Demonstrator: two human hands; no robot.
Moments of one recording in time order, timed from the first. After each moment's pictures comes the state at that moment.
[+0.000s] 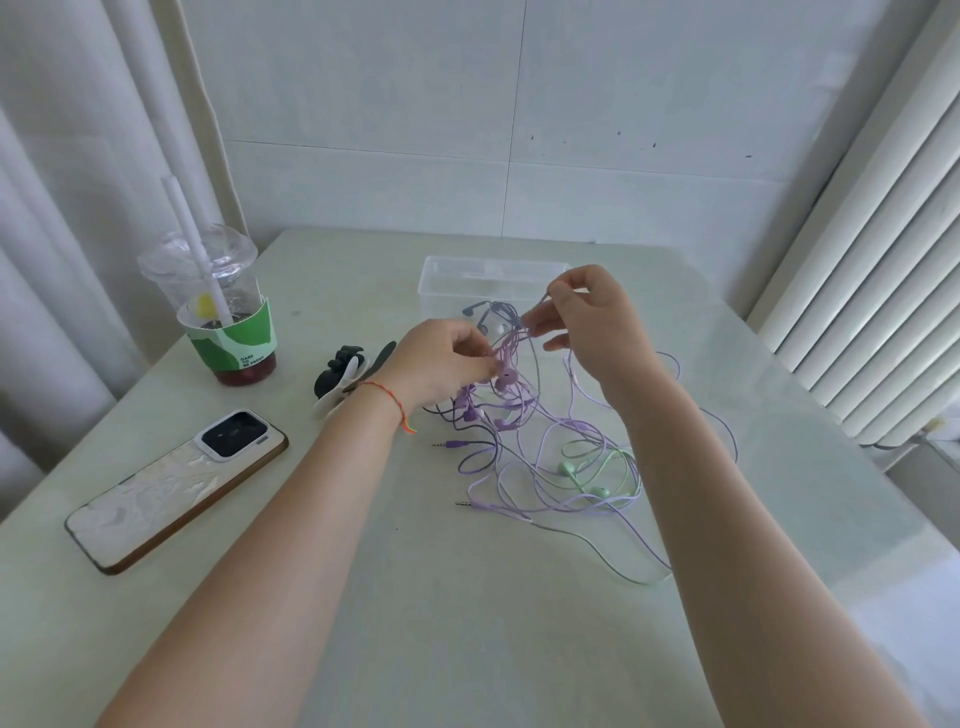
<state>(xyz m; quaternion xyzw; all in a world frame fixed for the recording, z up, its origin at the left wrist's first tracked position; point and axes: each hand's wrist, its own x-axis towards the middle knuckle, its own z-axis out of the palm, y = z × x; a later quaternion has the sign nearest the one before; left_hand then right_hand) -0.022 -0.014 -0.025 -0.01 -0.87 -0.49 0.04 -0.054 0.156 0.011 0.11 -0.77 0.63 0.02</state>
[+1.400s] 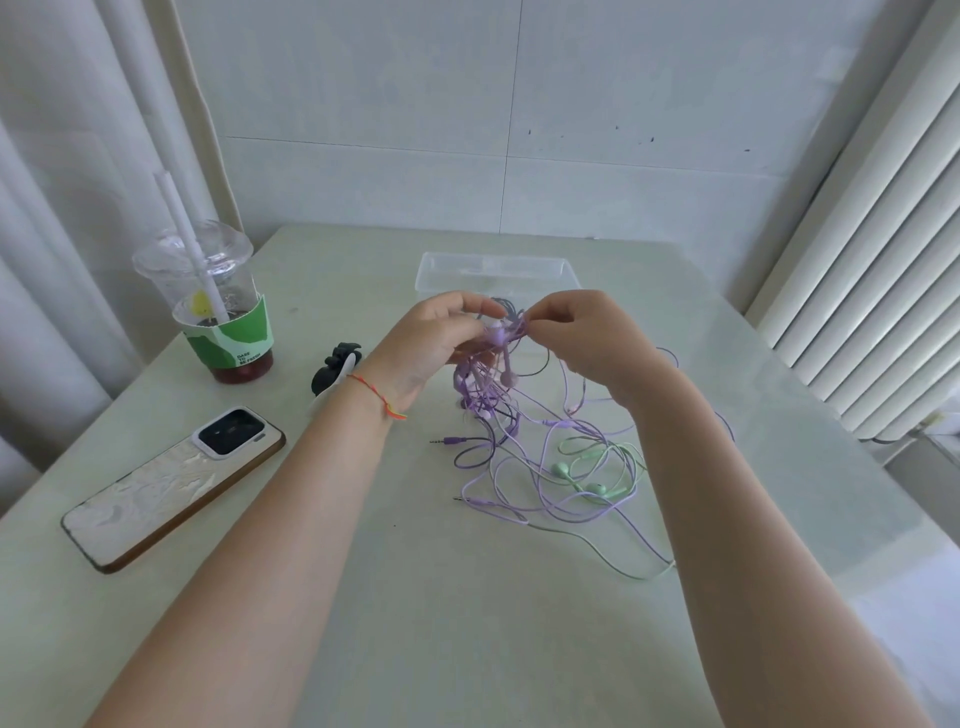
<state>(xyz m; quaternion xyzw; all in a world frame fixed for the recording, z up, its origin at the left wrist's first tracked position) -0.015 -0.009 -0.008 -0.03 -0.72 -0.69 0.02 -0.044 0.164 0.018 0.15 -0.88 0.45 -0.03</state>
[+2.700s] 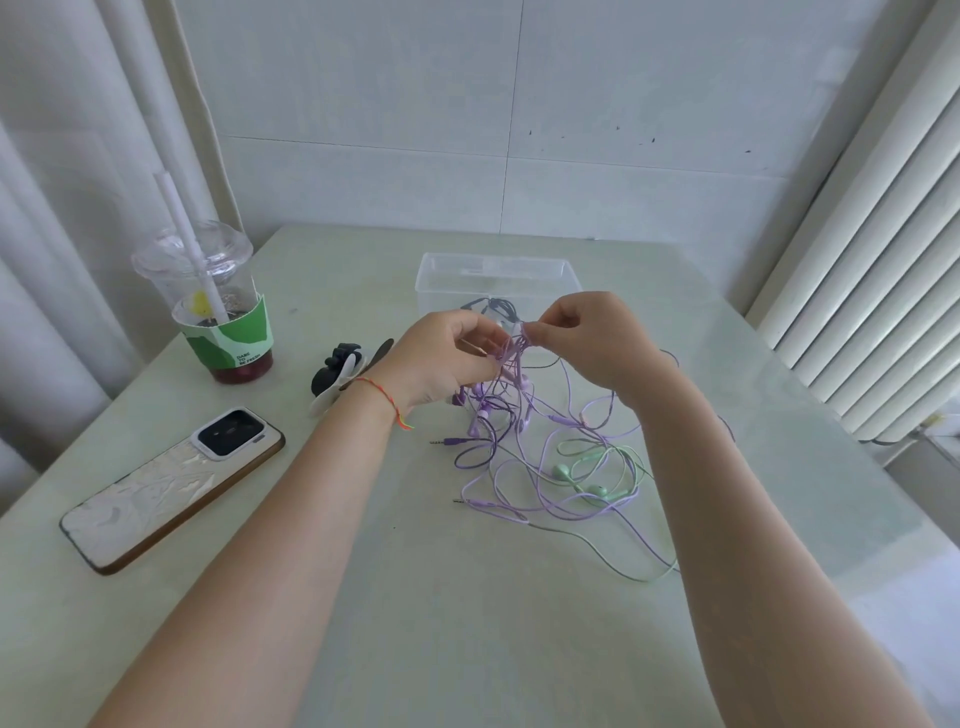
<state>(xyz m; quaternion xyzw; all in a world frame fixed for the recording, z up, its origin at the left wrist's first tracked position) -0.018 -0.012 -0.021 -0.05 -0.83 -0.56 0.03 -0.053 0.170 0.013 0.17 -0.90 0.39 0.01</state>
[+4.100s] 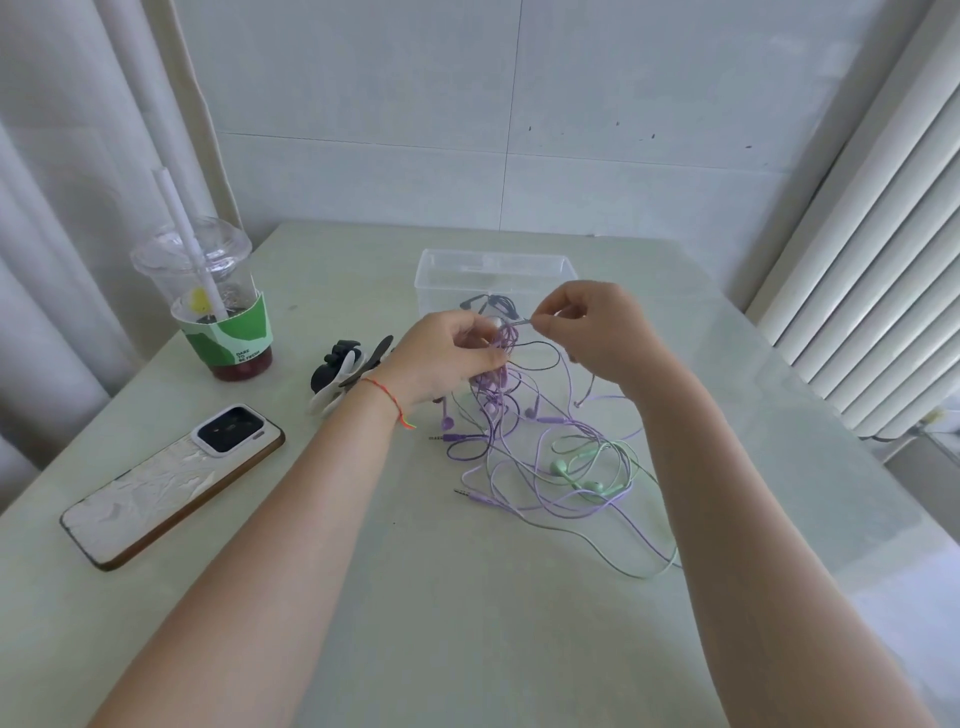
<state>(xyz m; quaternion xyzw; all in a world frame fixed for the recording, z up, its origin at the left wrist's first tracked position) -0.025 -0.011 -0.031 -0.03 -0.83 -0.55 0.04 -0.055 0.172 0.014 0.16 -0.89 0.42 0.03</state>
